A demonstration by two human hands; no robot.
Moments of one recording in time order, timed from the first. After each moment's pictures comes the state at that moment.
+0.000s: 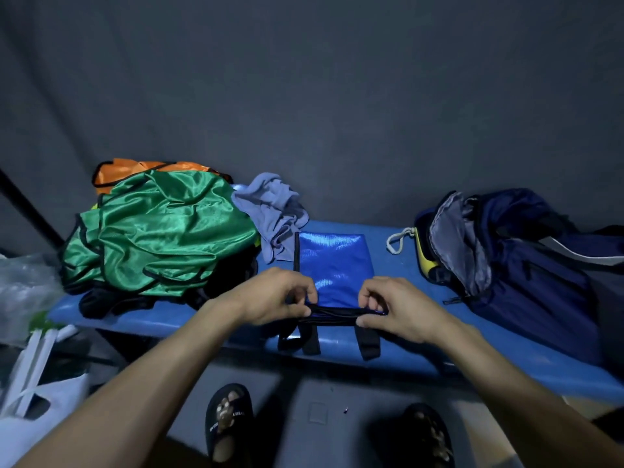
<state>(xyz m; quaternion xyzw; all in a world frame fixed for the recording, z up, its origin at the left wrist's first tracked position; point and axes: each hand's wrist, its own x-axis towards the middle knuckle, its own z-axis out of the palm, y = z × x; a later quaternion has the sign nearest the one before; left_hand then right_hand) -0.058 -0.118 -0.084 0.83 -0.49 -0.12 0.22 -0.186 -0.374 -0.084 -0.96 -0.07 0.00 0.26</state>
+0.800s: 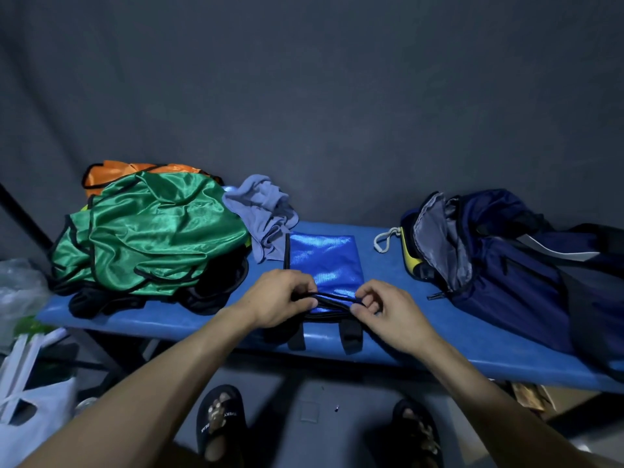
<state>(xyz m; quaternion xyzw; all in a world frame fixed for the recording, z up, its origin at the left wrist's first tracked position) -0.075 -0.142 -0.102 0.86 -0.45 -0.03 0.24 -0.209 -0.367 -0.113 -0.92 0.04 -0.12 0.36</state>
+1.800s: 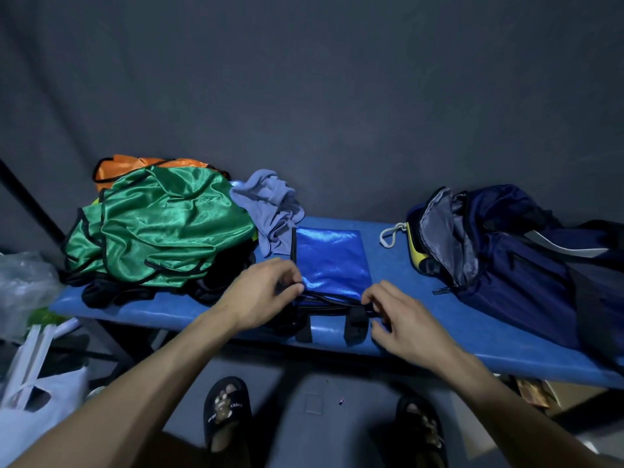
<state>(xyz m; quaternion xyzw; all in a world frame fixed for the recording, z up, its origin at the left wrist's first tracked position) -0.088 -0.103 -0.090 0.87 -0.40 0.02 0.29 -0.235 -0.368 -0.109 -0.97 -0.07 -0.11 0.20</state>
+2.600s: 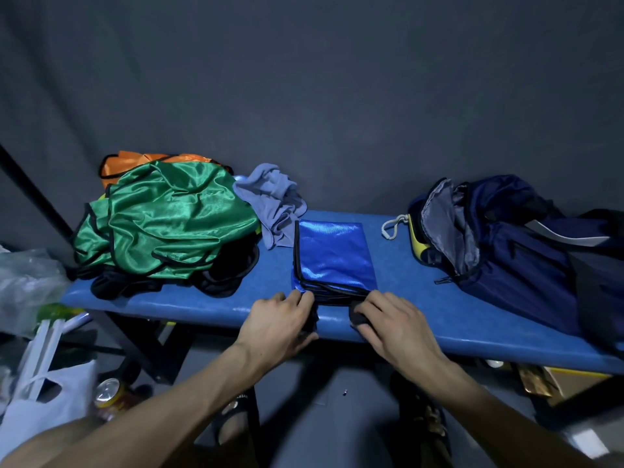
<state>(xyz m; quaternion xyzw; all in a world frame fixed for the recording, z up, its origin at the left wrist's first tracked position) -0.151 -0.114 -0.129 0.88 -0.43 0.19 -0.03 -0.247 -0.341 -0.142 -0.97 -0.08 -0.24 0.05</state>
